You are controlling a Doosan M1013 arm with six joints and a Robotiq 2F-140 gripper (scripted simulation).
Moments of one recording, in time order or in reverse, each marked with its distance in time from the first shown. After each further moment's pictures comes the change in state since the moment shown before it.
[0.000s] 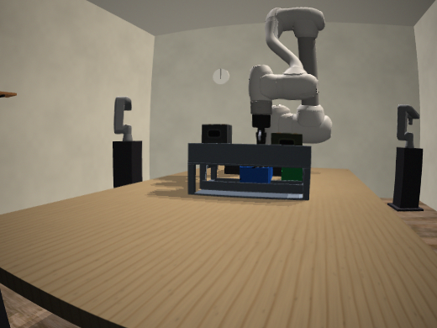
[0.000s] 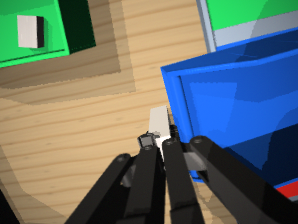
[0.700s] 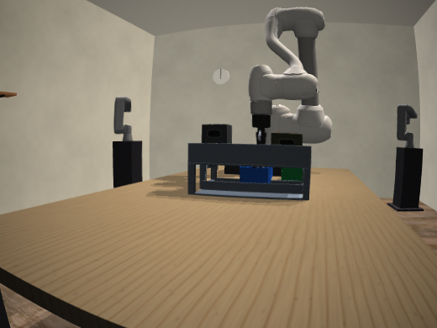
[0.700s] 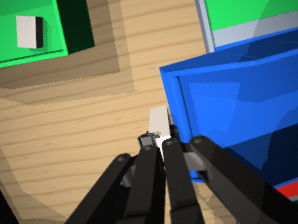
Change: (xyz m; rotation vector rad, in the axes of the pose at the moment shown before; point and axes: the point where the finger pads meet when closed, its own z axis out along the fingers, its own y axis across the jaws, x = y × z) arm 0.000 0.001 0.000 0.000 0.000 0.000
